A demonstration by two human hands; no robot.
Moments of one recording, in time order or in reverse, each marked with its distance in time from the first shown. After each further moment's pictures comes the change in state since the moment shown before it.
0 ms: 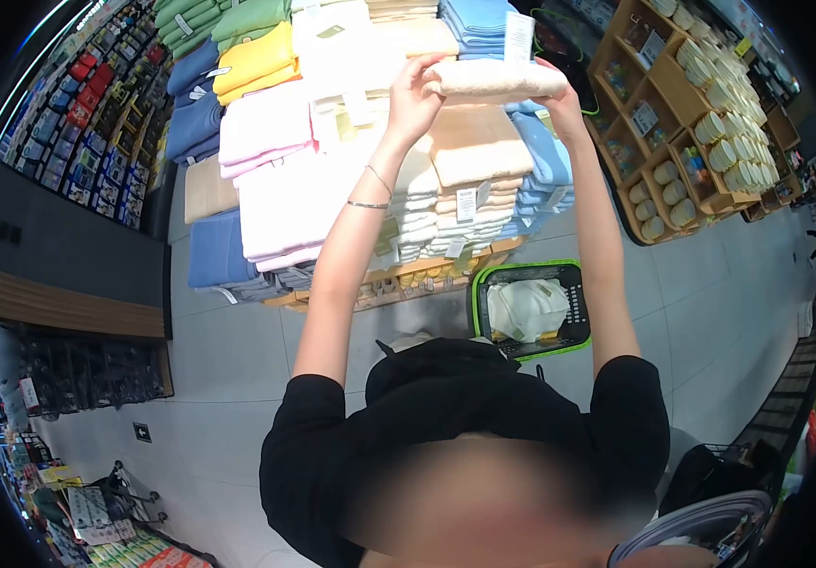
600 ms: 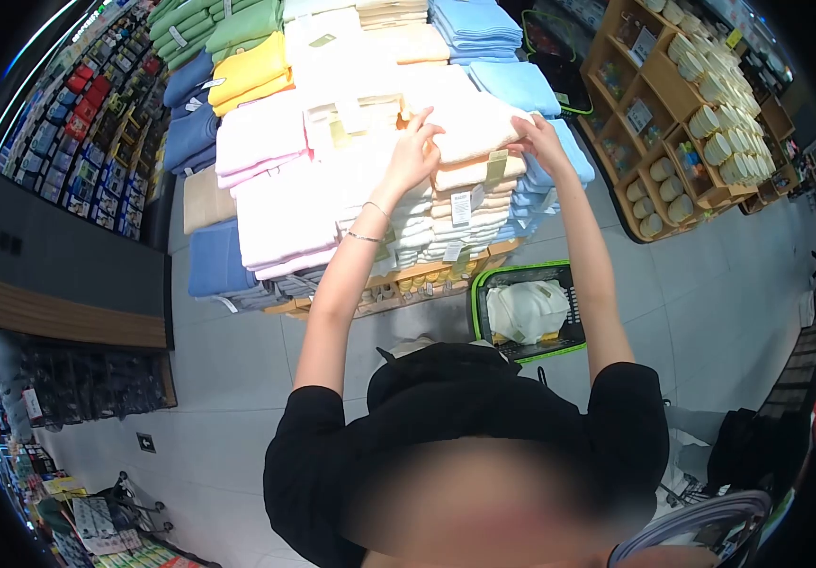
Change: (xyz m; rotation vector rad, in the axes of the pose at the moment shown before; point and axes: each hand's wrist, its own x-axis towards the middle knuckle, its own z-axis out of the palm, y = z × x) left_hand -0.068 -0.040 -0.007 0.512 -0.281 0.056; right_hand -0.045 0.039 -0.007 0.038 0.069 0.479
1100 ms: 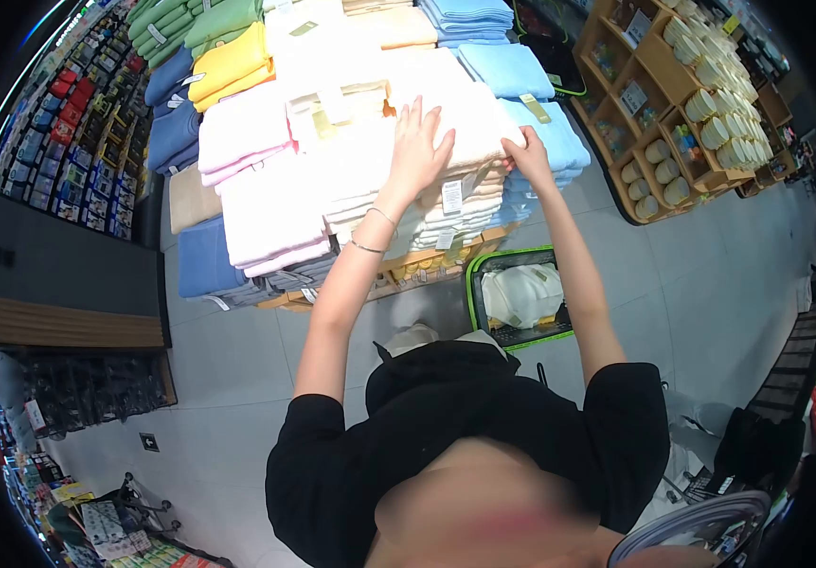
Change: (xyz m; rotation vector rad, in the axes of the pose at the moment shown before) left_hand -0.003 0.029 0.023 0.215 0.015 -0.152; right_hand -0.026 0.058 -0.004 -0.243 0.155 -0.070
